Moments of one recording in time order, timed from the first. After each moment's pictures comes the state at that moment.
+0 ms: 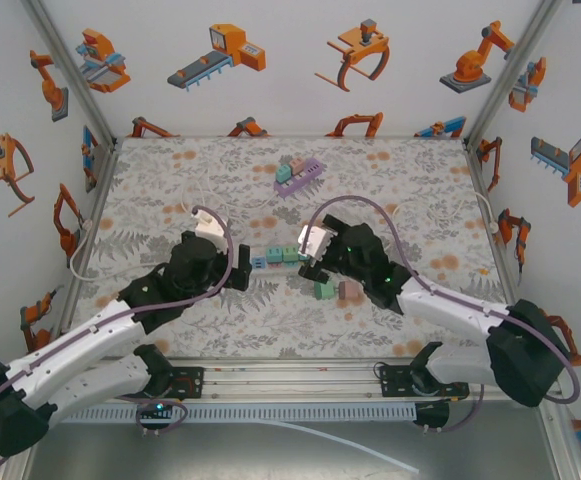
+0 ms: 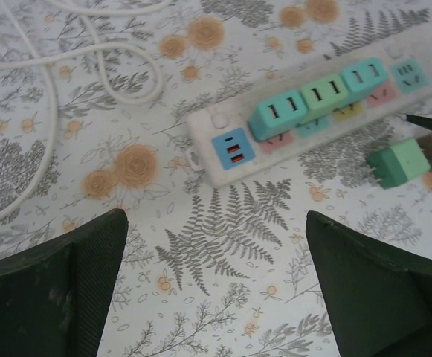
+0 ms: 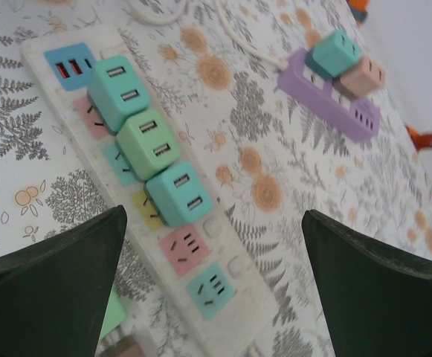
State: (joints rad) left arm -0.86 0.87 0.68 -0.35 -0.39 -0.32; right arm 0.76 1.25 0.64 0.22 -0.11 -0.61
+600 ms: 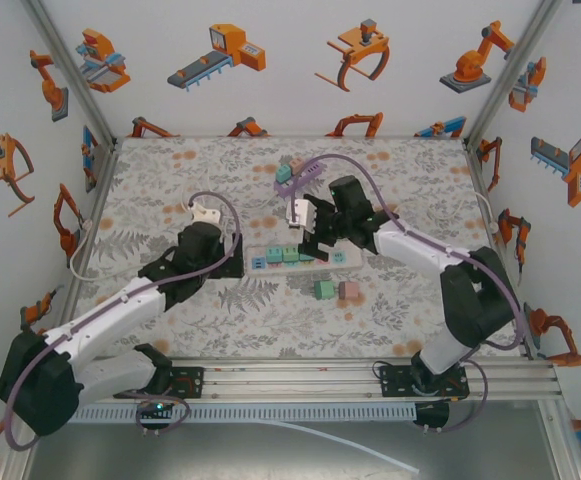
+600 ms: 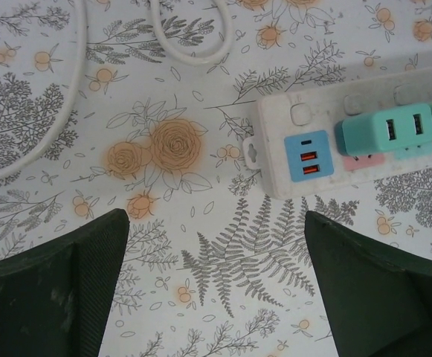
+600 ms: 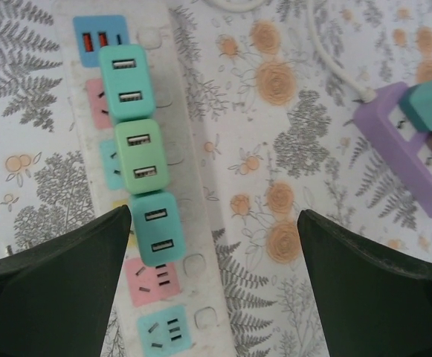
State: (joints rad) left arm -0.66 1.11 0.66 -0.28 -0.30 -0.40; right arm 0.57 1.62 1.07 -0.21 -0.54 -0.85
